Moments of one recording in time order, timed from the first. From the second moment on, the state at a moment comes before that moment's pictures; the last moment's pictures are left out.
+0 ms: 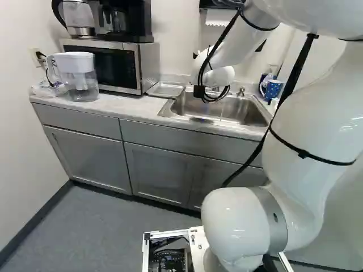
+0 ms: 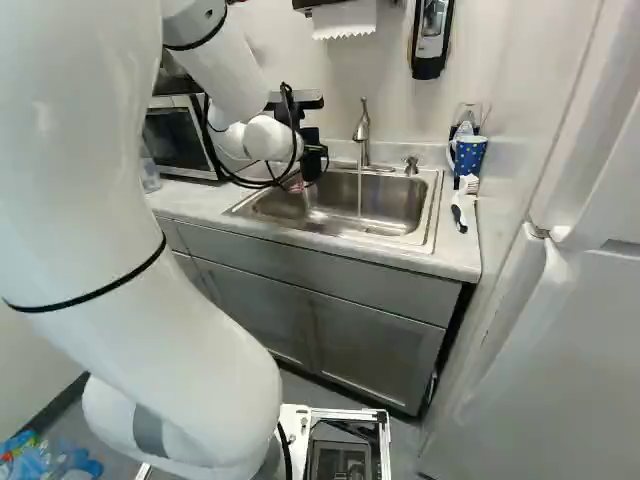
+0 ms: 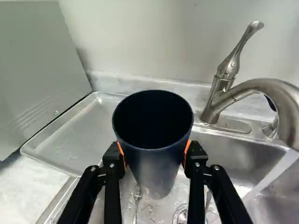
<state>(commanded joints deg) -3.3 -1.7 -46.7 0.0 24.7 0.0</state>
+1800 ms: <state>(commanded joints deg) -4.7 -0.1 -40.1 0.0 26.7 0.0</state>
